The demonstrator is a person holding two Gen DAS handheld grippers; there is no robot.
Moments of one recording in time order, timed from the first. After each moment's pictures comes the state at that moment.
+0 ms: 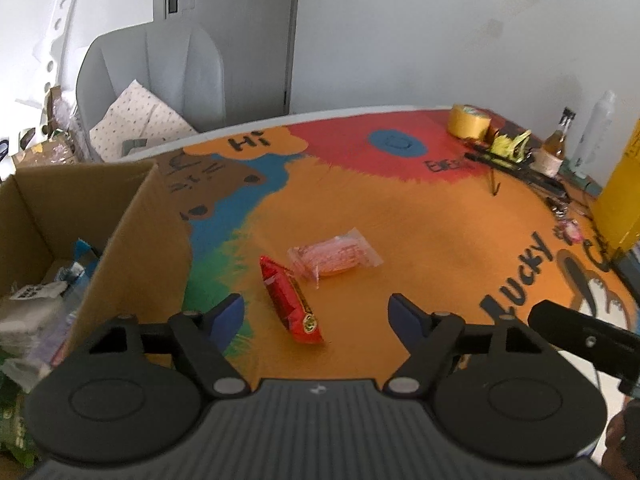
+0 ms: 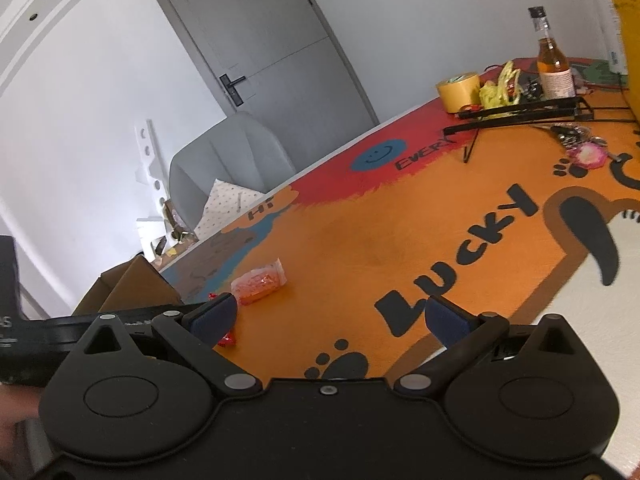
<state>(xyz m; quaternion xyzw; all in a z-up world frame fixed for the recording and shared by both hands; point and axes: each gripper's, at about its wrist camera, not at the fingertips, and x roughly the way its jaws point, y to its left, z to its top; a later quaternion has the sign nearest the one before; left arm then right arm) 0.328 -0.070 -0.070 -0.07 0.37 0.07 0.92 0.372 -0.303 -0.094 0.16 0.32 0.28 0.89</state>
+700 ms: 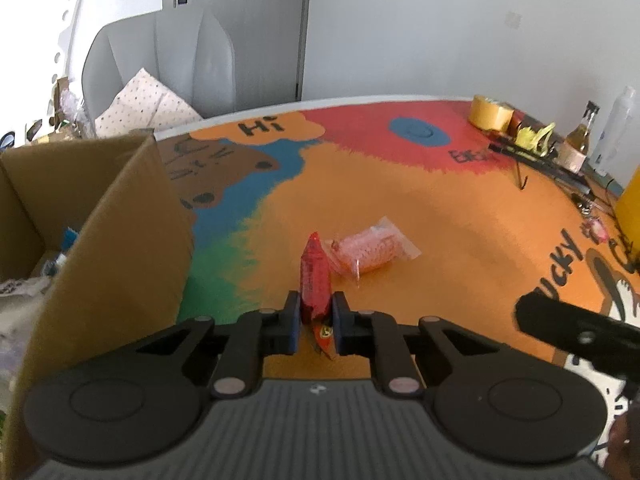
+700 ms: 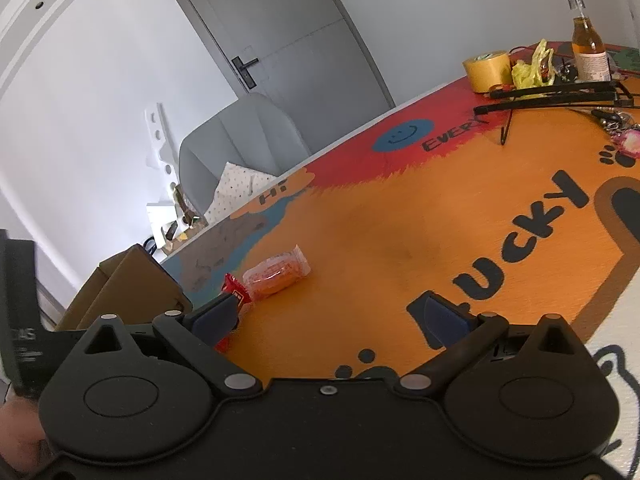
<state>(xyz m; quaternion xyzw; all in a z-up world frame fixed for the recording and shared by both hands) 0.339 -0.058 -0.087 -0.08 0.37 0.09 0.92 0.391 -0.276 -0.106 0.16 0.33 0.30 0.88</state>
